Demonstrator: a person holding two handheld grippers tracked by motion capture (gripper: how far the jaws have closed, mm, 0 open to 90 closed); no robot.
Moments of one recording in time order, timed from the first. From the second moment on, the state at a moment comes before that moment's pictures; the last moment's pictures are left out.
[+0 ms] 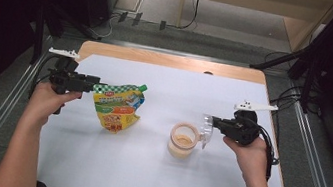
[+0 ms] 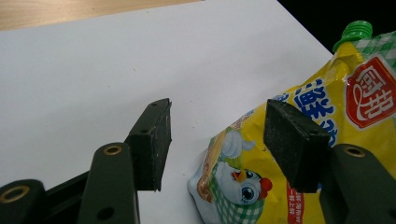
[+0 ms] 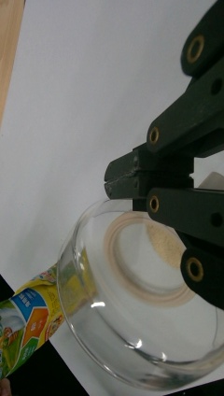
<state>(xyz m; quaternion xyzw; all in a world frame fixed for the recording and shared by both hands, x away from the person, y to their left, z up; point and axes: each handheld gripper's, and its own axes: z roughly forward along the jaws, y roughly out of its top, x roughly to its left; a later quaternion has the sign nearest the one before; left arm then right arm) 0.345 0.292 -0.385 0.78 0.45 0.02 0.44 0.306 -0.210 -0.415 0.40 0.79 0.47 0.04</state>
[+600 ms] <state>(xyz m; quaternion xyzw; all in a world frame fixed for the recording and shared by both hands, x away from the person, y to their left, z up) 0.343 0.293 -0.387 0.78 0.45 0.02 0.43 0.304 -0.193 -0.412 0.37 0.80 0.47 0.05</state>
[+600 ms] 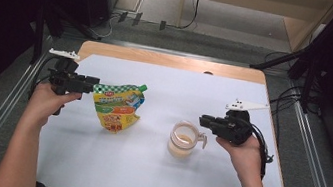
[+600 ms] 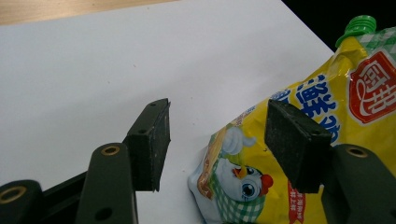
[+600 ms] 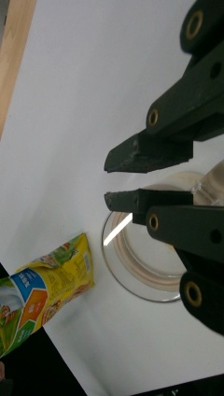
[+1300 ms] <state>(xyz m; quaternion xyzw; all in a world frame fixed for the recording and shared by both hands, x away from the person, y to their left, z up) 0.343 0.290 -0.389 0.79 0.44 0.02 0.43 0.316 -0.252 -0.421 0.42 0.76 0.49 0.10</state>
